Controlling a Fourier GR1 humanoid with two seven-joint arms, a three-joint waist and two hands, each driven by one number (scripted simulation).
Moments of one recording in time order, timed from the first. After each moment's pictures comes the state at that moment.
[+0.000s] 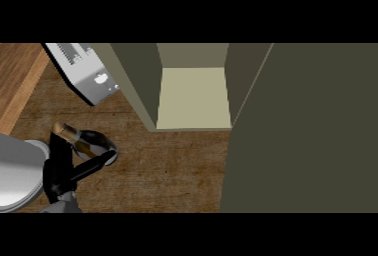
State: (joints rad) left arm -0.06 0.04 0.30 -1.16 0.12 0.30 -0.22; right arm 0.11 -0.24 0.43 -2.53 -0.03 -0.12 0.45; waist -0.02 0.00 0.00
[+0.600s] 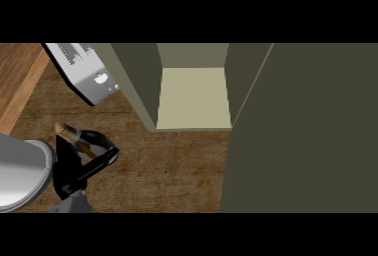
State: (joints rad) left arm -0.13 0.01 0.37 -0.99 0.26 0.25 -0.39; right arm 0.10 -0.24 0.46 -2.52 -0.03 -0.15 0.46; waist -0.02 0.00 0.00
